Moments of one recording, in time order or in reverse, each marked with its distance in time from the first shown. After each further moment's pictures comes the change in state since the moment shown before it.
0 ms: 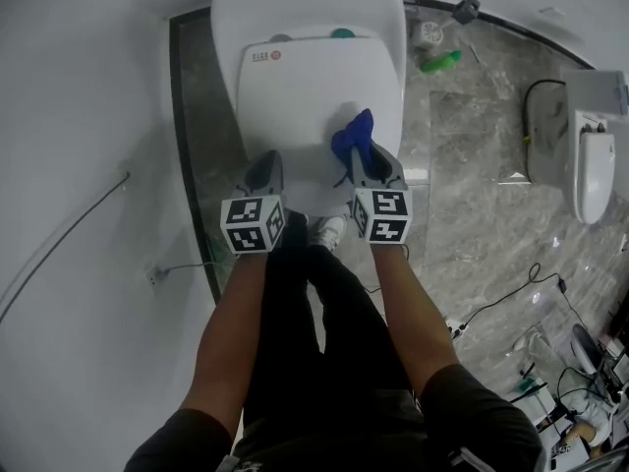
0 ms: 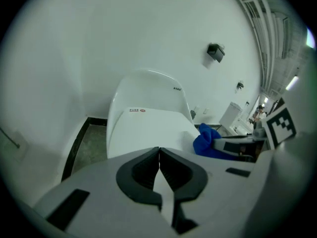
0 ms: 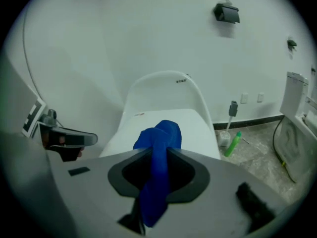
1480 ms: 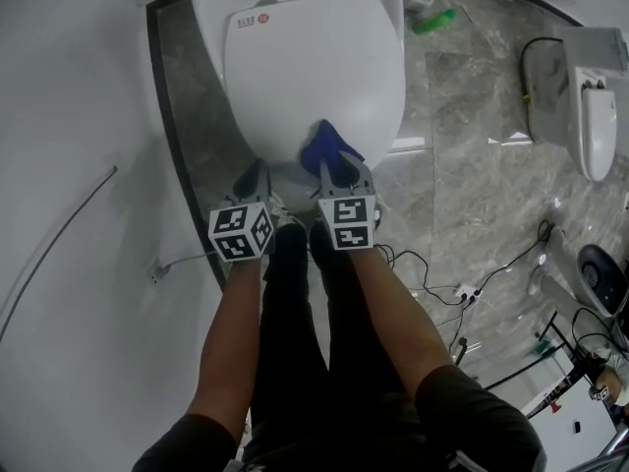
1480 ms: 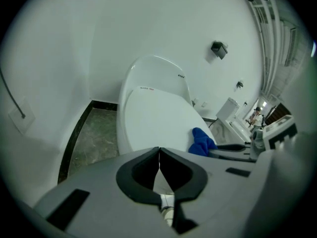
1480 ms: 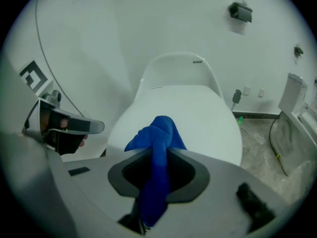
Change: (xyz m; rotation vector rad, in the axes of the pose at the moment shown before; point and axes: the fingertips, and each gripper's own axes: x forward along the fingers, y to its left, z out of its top) left arm -0.032 0.032 -0.088 -0.070 0.086 -0.034; right arm -0.005 0.086 -0.101 -0.085 0.124 -0.011
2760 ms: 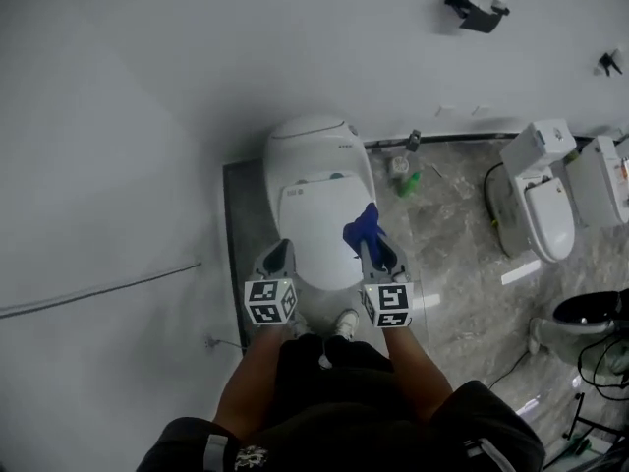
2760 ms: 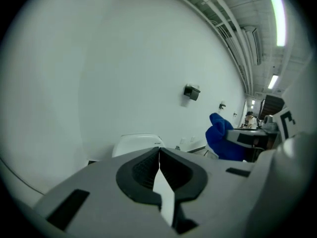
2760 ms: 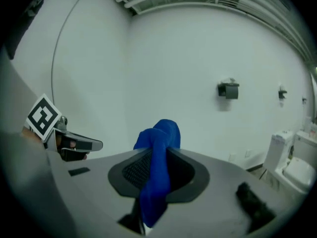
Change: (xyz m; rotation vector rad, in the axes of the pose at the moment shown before) left arm -0.201 -0.136 0.221 0.210 -0.389 -0.015; right arm -0.288 -0.044 0.251 -0.064 -0.548 -0.083
